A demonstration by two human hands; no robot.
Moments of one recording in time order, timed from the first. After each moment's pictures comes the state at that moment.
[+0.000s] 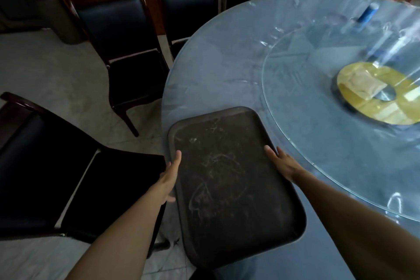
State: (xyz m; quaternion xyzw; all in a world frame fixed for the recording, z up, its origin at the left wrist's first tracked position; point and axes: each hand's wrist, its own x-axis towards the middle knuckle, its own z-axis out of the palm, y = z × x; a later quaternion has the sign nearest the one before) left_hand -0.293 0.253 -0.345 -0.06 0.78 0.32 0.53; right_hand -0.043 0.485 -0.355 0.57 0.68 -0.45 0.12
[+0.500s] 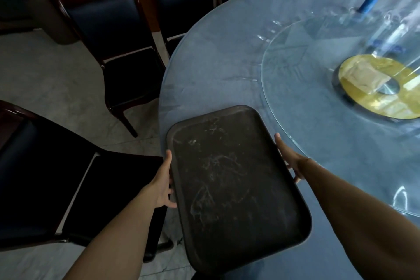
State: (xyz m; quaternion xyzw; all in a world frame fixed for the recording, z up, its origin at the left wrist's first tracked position) left_hand -0.317 0.251 -0.360 -0.11 0.69 0.38 0.60; right_hand -0.062 0.513 -0.346 0.65 0.47 -0.57 0.16
